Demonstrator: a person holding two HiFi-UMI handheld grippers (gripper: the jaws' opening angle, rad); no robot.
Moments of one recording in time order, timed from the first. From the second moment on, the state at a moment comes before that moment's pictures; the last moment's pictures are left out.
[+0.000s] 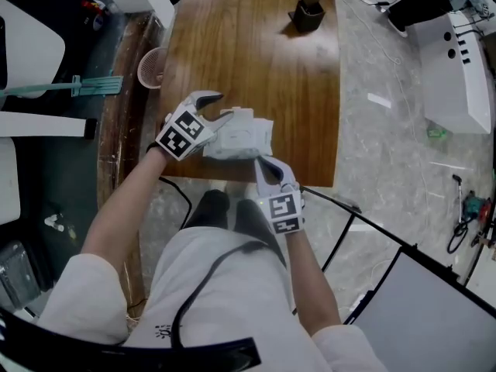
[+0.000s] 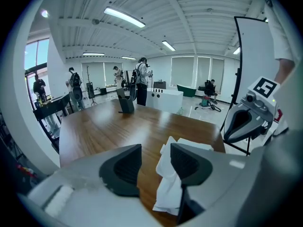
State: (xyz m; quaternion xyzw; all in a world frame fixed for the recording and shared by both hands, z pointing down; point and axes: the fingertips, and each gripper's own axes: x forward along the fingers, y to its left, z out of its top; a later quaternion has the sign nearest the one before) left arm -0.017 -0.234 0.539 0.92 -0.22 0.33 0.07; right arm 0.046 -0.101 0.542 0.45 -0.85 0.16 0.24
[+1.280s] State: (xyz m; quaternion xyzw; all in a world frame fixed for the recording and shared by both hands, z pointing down) left arm -0.032 -0.130 0.429 0.91 -0.36 0.19 0.09; right arm 0.068 -0.079 0.434 0.45 -0.88 0.12 0.13
